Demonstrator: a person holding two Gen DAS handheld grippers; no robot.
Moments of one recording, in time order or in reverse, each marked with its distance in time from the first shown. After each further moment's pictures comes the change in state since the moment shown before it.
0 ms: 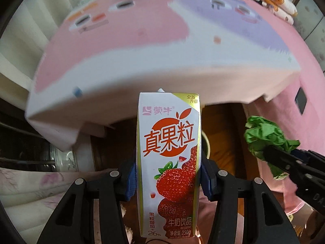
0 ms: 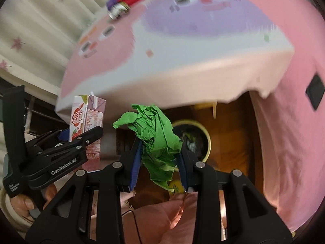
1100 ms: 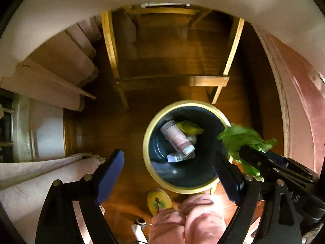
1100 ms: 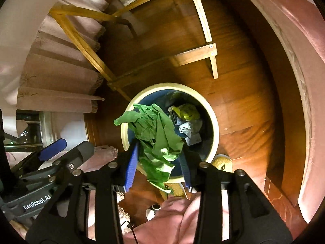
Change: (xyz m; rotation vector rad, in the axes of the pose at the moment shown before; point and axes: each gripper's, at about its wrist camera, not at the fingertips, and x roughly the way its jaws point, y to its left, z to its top) left arm 0.261 0.022 -0.027 -0.138 0.135 -0.023; right arm 0.289 -0.106 -0.033 0.111 0.174 -0.025
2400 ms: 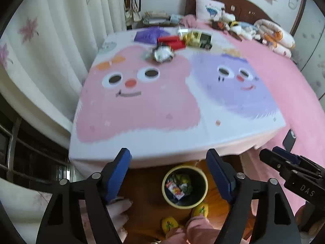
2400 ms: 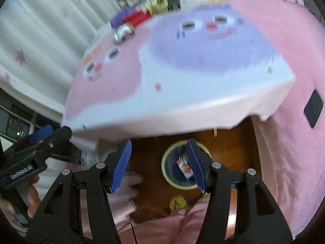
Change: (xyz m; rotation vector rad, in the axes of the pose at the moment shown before) left arm -0.443 0.012 0.039 0.073 -0.413 -0.008; right arm -0.370 0.141 0.005 -0.152 -0.376 0.040
